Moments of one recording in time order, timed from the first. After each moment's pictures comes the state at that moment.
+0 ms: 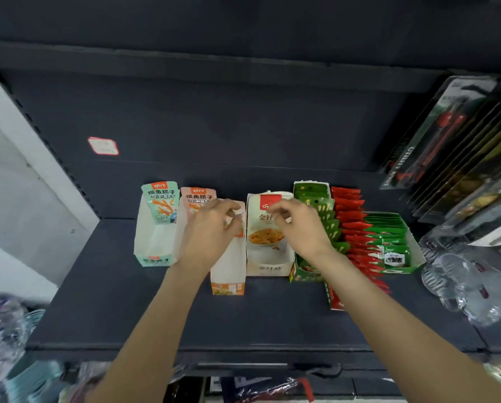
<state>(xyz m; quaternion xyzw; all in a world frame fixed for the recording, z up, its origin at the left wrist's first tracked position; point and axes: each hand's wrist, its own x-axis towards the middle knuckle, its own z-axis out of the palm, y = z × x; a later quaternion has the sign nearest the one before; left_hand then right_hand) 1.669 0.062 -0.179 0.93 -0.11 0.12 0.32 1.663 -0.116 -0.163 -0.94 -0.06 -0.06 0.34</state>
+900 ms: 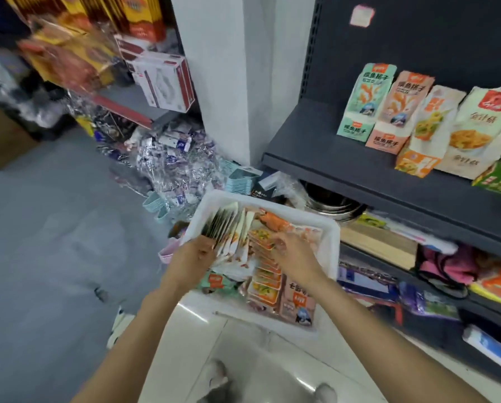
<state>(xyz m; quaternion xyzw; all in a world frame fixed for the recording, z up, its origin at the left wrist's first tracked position) 1.211 0.375 -0.292 0.89 0.26 -0.05 0.38 1.308 0.180 -0.294 -0.89 -0.22 0.23 0.33</state>
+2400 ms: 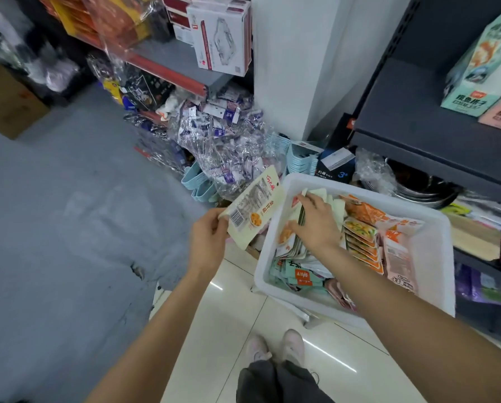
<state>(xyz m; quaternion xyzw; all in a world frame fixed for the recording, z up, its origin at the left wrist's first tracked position) 1.185 0.535 -0.326 0.73 0.32 0.12 0.59 1.309 0.366 -0.358 -0.95 -0.16 0.18 0.22</state>
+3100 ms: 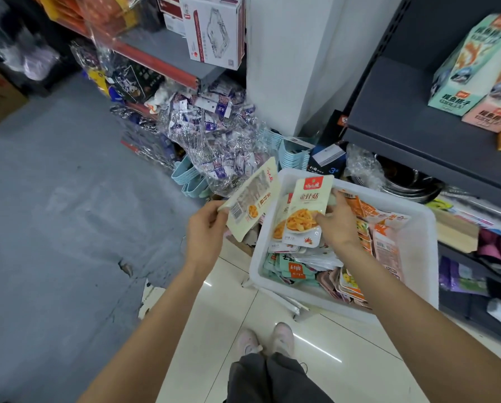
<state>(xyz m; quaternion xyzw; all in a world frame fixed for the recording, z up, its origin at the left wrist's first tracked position) 1.186 0.533 -0.318 0.71 0.30 0.12 0.63 1.307 0.338 -0.329 -0.89 0.03 0.16 0.43</state>
